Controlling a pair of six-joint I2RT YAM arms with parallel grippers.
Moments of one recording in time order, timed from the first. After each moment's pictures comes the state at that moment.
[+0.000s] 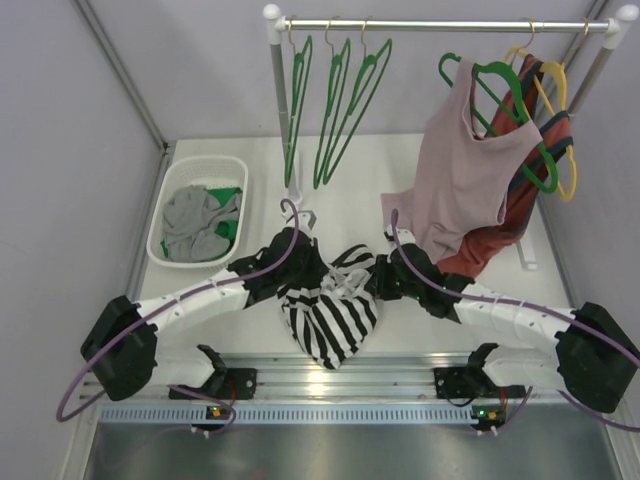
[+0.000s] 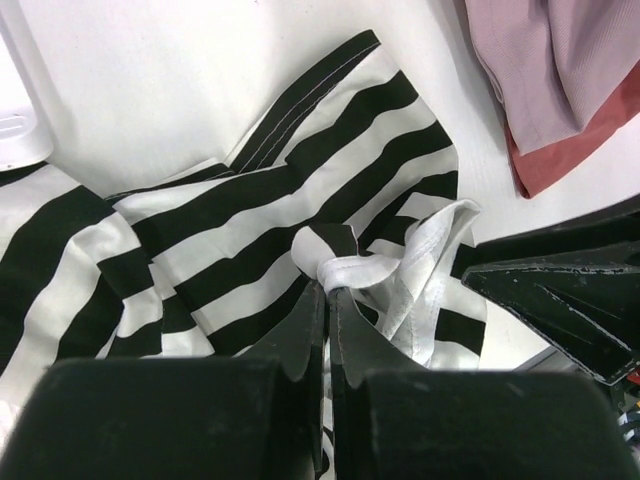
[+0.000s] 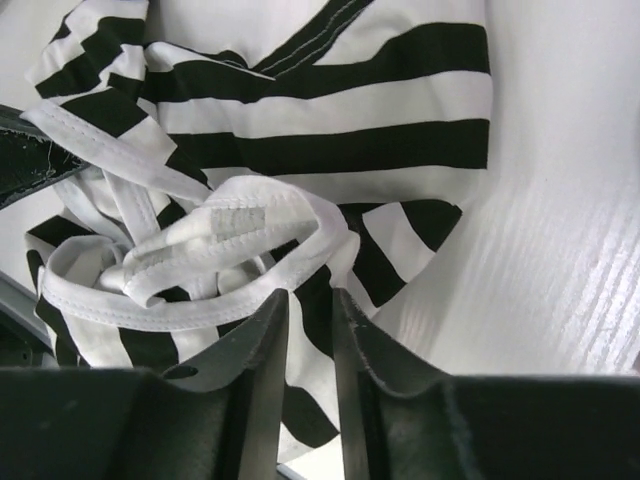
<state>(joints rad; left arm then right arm) -0.79 1.29 0.75 -0.13 -0.07 -0.66 0.81 1.16 0.55 -0.08 0.06 0.65</state>
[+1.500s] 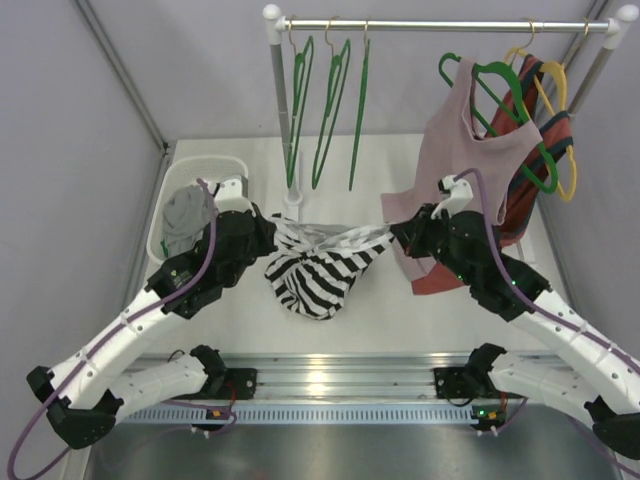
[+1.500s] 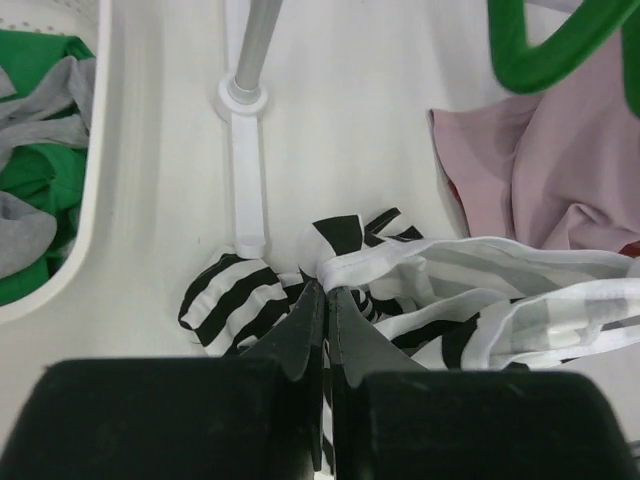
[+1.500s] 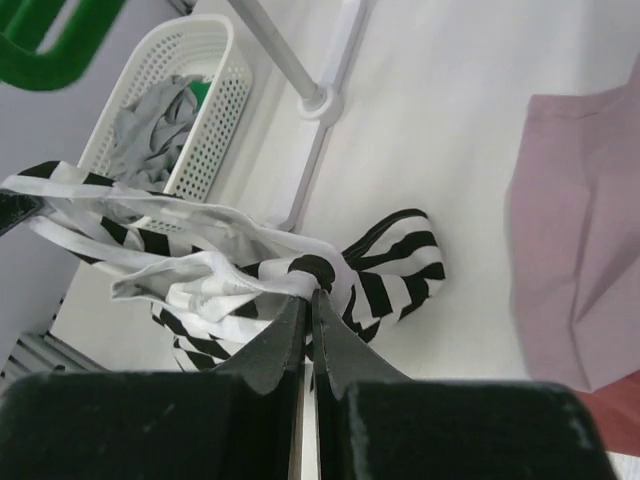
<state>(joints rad) -0.79 0.93 1.04 -0.56 -0.50 -0.61 0.75 0.86 0.90 -0.33 0.21 0.55</state>
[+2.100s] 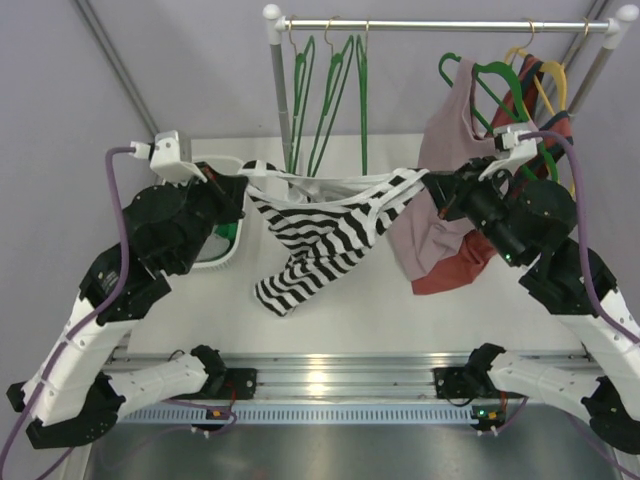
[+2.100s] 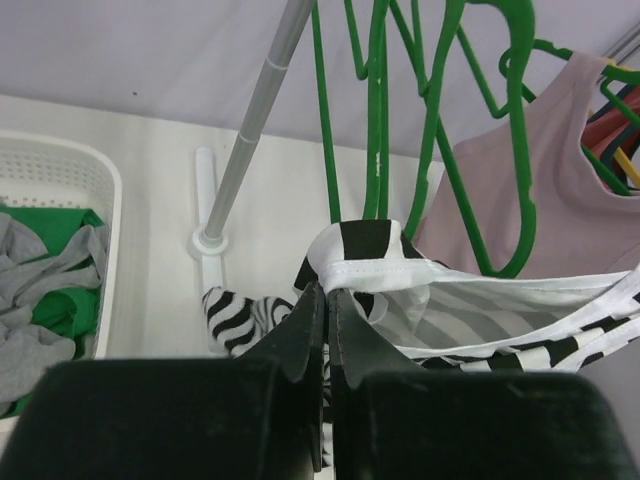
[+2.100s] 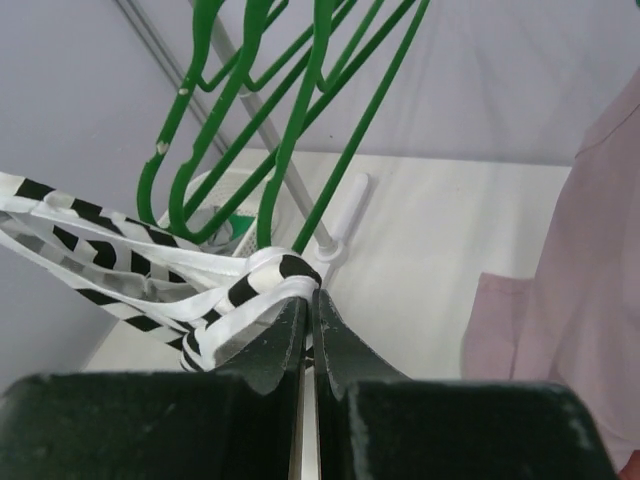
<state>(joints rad) -0.79 0.95 1.51 -0.68 -0.54 -0.49 0.75 0.89 1.37 -0.51 0.29 0.33</state>
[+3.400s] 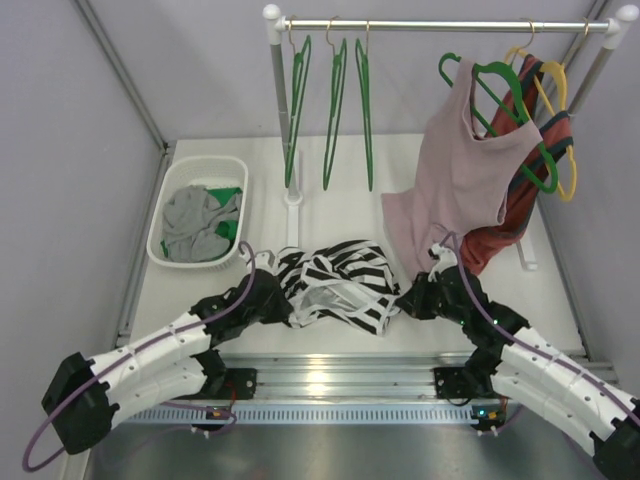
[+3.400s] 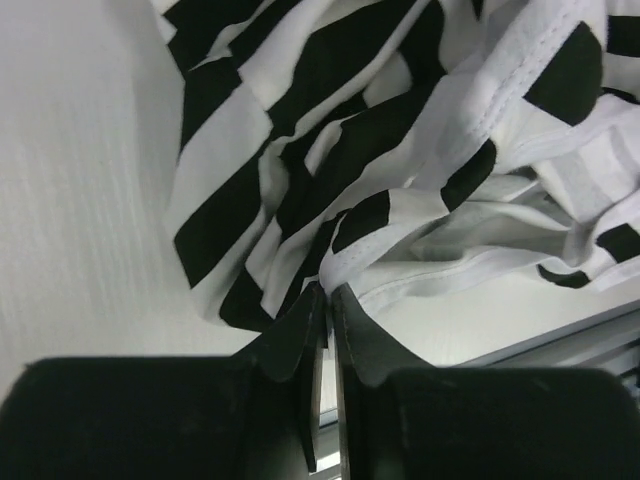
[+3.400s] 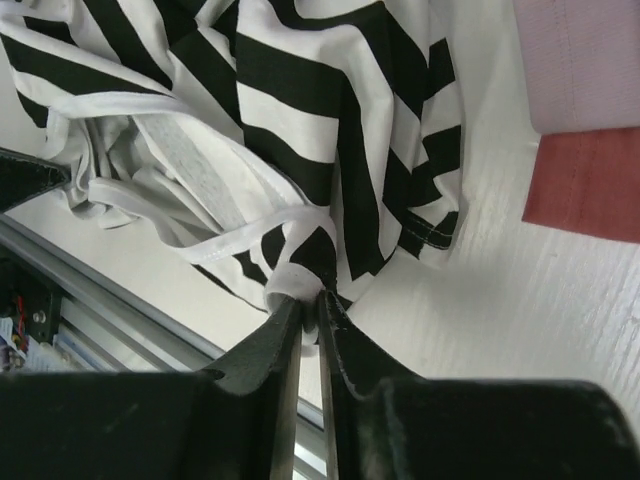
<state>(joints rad) -0.81 0.87 0.43 -0.38 -0.17 -0.84 0.65 0.63 0.36 -0.33 -0.07 0.65</state>
